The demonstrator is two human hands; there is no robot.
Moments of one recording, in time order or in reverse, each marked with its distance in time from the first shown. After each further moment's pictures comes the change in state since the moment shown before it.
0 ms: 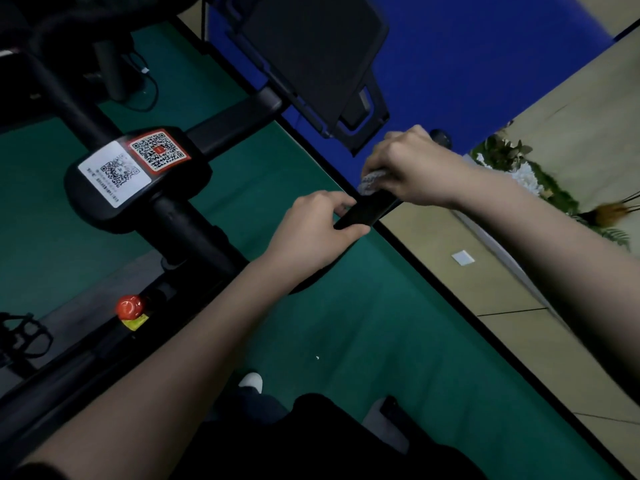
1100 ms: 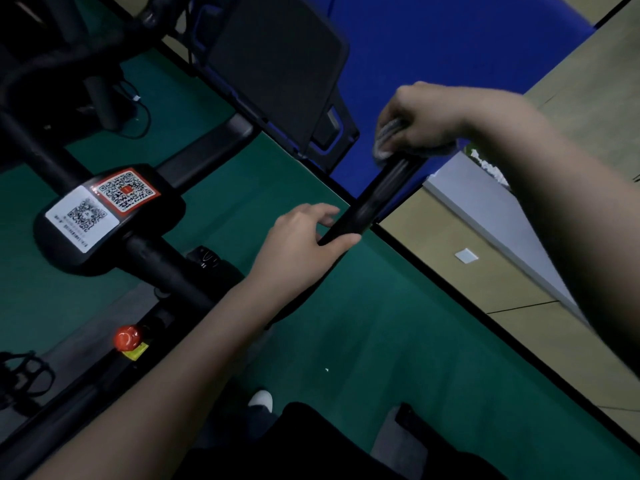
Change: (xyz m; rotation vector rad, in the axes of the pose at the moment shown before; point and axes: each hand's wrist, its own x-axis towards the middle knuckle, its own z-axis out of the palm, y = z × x) left_hand 0.006 0.009 0.000 0.019 -0.045 -0.026; right_hand 0.023 0.067 -0.045 0.229 -0.269 0.283
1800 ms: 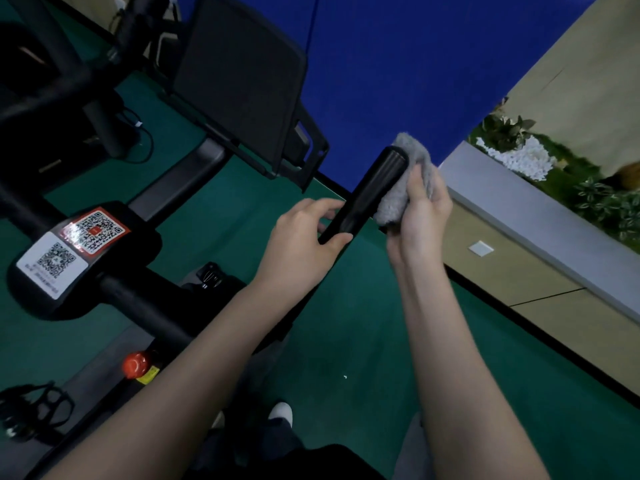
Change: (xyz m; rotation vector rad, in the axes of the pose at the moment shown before) left_hand 0.030 0.015 0.016 0.029 0.058 0.086; right_hand -0.021 -0.030 0.138 1.981 1.135 0.188
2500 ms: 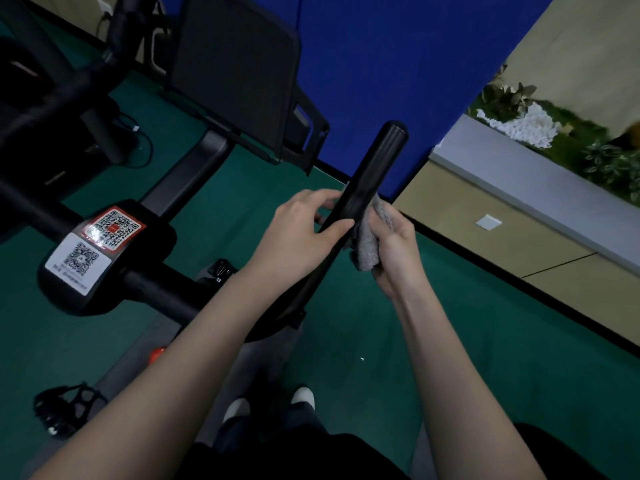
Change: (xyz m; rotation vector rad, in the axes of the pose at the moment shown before) left_hand -0.008 -0.009 -0.017 0.018 -0.146 0.035; right_hand -0.053 0.040 -0.027 -0.129 -0.220 0.246
